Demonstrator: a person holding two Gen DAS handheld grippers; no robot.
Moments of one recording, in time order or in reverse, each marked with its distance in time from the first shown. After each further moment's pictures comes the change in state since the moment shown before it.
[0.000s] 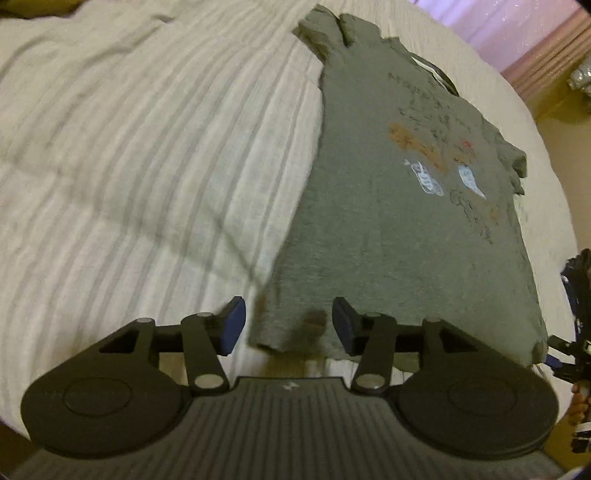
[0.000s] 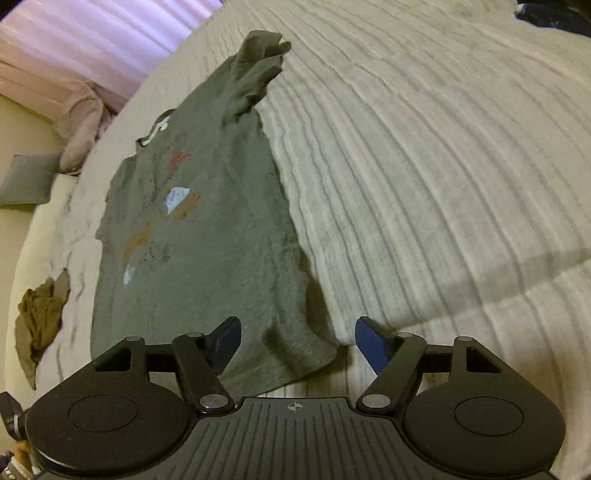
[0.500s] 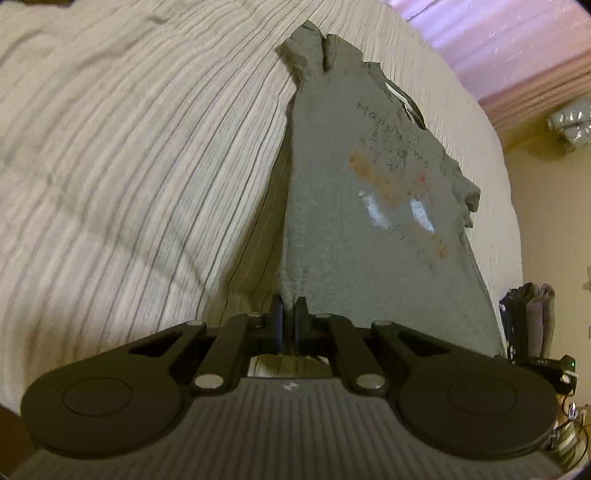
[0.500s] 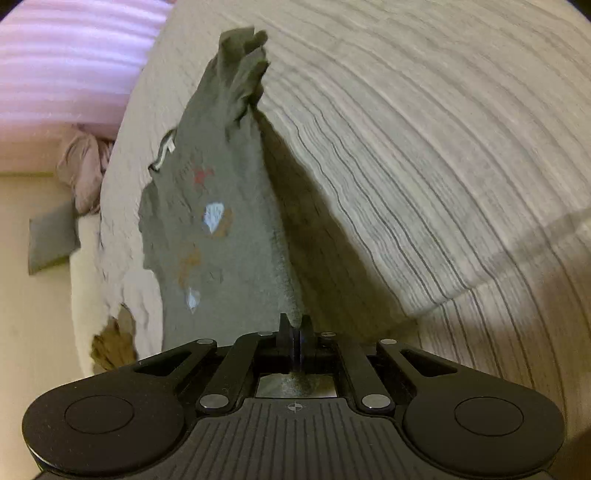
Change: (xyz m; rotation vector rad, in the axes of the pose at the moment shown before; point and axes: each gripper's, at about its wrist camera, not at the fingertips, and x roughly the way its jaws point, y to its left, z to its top) left arm -0.046 0.000 0.030 -0.111 0.064 -0.148; right arm -0.046 -0.009 0.046 0.348 0.197 0.104
